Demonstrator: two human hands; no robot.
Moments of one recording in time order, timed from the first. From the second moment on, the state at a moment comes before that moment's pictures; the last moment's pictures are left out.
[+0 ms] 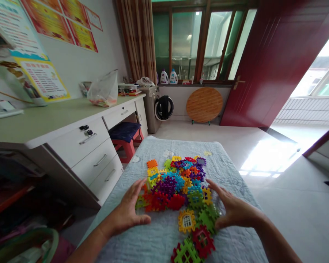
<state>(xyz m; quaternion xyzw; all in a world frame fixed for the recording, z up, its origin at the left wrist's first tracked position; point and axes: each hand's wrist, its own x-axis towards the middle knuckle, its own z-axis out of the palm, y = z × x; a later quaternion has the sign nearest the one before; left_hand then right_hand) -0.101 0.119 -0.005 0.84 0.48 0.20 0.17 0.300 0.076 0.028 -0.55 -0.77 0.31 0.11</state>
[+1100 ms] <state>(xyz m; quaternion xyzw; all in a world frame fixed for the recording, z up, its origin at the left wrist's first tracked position) 0.018 0.108 0.005 0.81 0.47 0.26 0.21 0.217 0.091 -0.007 -0.49 -0.67 0.32 0.45</state>
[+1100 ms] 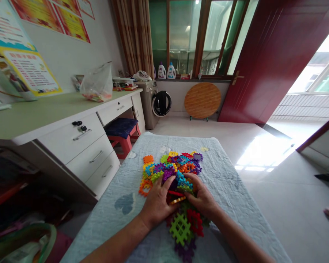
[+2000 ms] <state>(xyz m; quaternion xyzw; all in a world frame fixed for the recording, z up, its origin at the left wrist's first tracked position) -0.040 0.174 -0.003 0.71 0.62 0.31 0.12 0.274 0.121 -0.041 -0.68 -0.57 0.15 0.44</state>
